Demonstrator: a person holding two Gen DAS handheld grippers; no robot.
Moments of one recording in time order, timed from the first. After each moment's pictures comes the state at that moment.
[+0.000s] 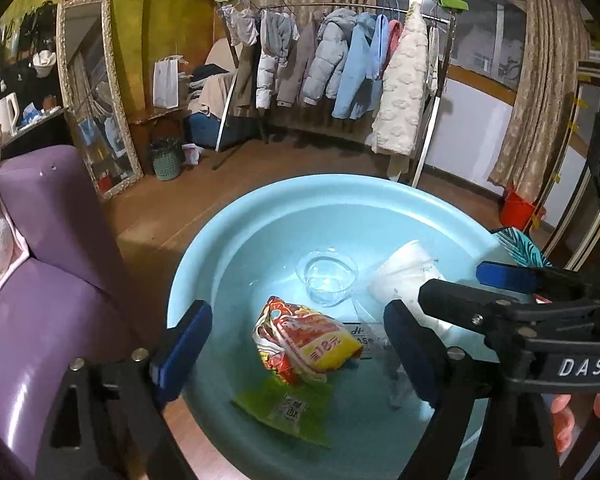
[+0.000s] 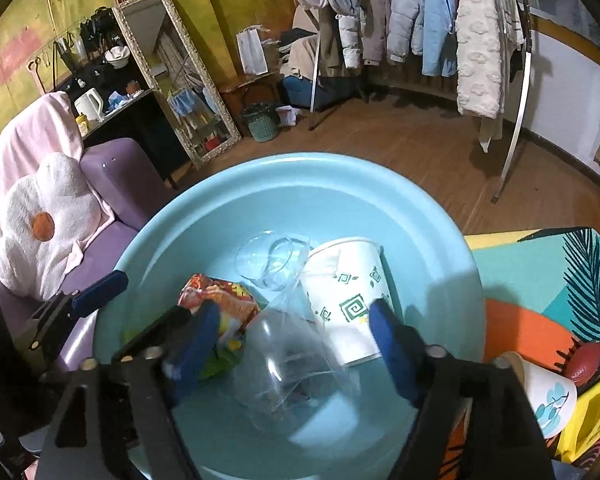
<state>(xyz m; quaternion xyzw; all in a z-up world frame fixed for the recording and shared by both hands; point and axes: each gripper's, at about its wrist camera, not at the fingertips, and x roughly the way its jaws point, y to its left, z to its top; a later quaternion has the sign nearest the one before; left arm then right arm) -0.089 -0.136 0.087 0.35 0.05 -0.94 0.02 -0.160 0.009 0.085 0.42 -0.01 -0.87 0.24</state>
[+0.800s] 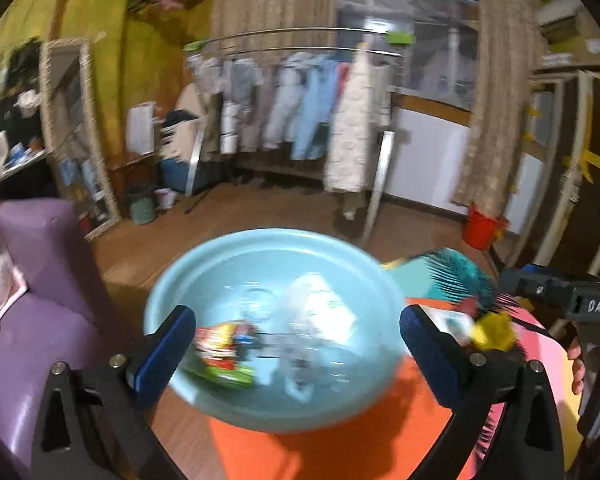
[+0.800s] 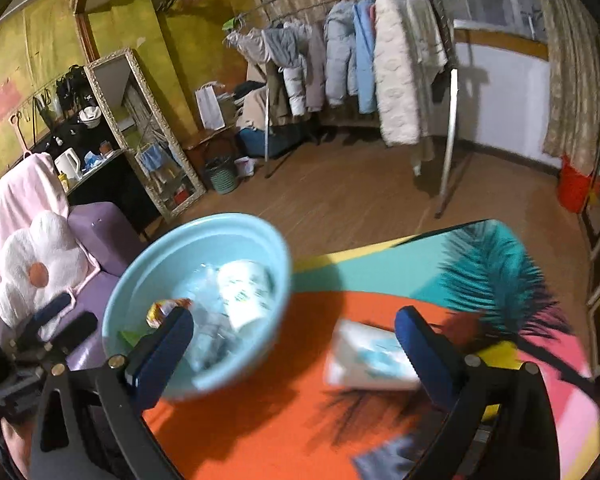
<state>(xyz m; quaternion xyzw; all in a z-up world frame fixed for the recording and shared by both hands) -0.006 -0.064 0.160 0.28 0.03 -0.96 -0.05 -0.071 0.175 0.162 0.35 -0.05 -0.92 0.16</state>
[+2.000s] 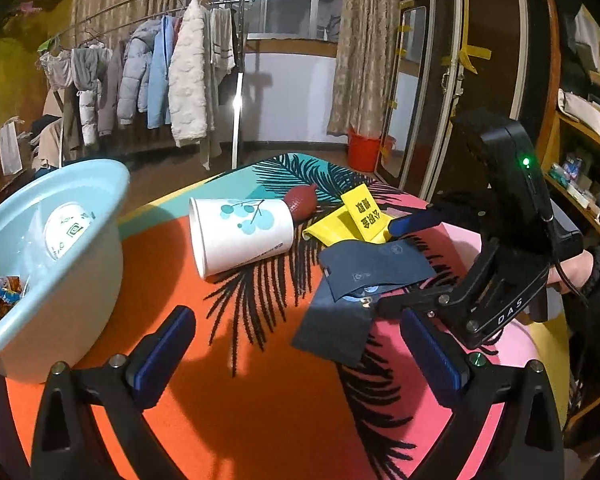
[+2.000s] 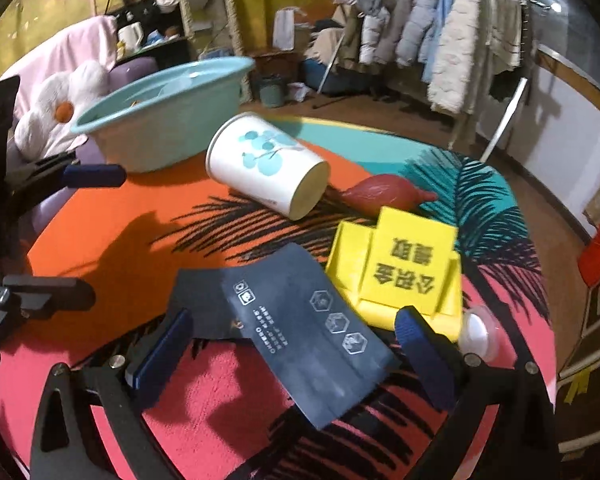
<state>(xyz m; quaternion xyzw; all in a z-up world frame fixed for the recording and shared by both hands) -0.001 0.106 0.054 0.33 -0.05 -0.91 -0.25 -0.044 0.275 0.027 0.41 0.13 -0.85 0.29</state>
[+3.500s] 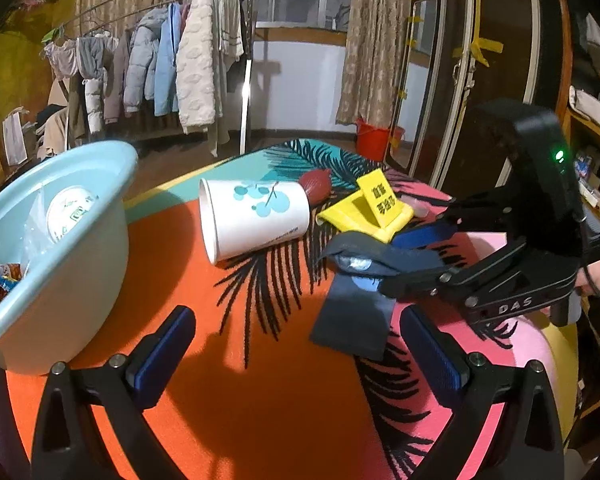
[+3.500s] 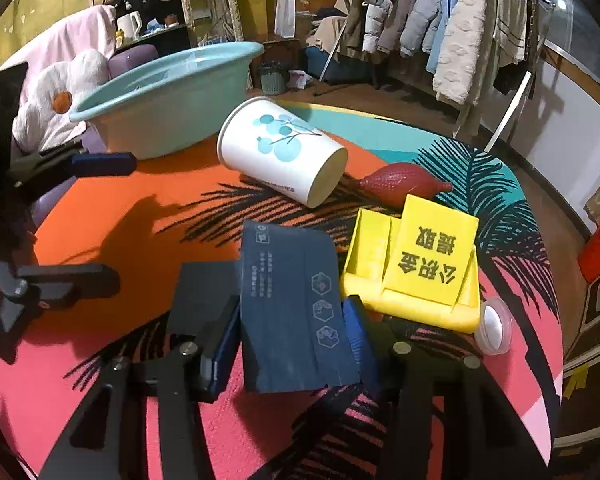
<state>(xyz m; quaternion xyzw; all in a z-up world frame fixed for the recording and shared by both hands) -0.009 0.101 0.044 0.35 -0.05 -0.90 -0.24 -0.040 0.265 0.026 0.43 0.13 -0.85 0.28</state>
